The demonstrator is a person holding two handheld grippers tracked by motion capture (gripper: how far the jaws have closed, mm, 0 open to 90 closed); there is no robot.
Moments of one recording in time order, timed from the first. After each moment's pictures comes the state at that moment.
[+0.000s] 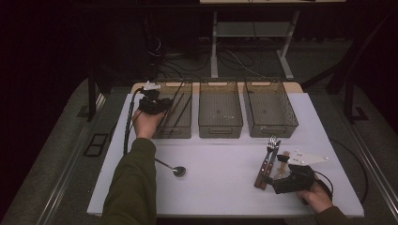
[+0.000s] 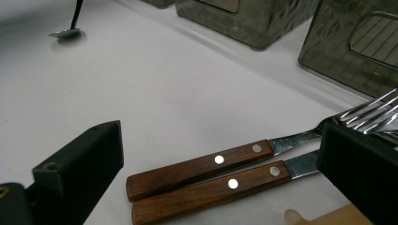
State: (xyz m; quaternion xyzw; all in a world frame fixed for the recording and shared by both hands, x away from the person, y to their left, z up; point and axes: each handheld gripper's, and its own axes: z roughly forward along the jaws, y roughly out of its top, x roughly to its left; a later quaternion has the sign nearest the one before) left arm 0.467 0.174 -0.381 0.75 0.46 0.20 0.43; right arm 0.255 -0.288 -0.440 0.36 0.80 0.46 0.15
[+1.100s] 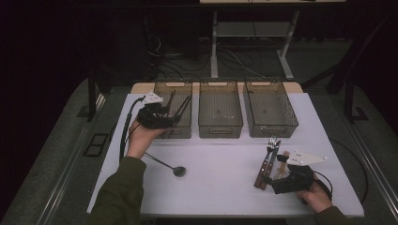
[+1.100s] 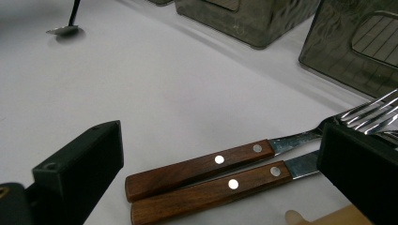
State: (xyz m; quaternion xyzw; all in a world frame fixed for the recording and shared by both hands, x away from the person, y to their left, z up) left arm 0.394 0.161 -0.363 0.80 0.37 0.16 0.44; right arm 0.255 -0.286 -0.441 0.36 0.80 0.45 0.15
